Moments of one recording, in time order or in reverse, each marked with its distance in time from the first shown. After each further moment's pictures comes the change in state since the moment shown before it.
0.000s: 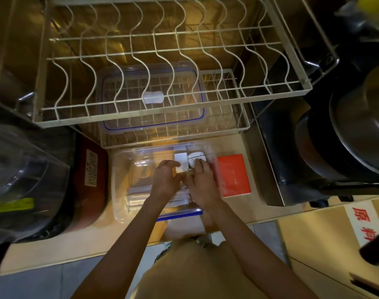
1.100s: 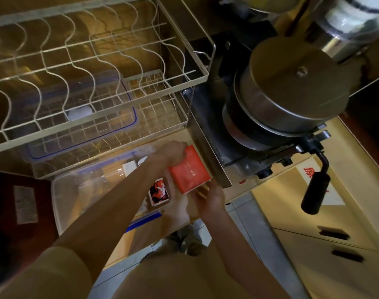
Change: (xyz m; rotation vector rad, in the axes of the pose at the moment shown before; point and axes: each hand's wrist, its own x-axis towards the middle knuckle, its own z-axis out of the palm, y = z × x) left_hand 0.049 0.144 0.052 0.616 -0.545 0.421; right_hand -0.068 0.046 -0.082 1.752 0.496 0.900
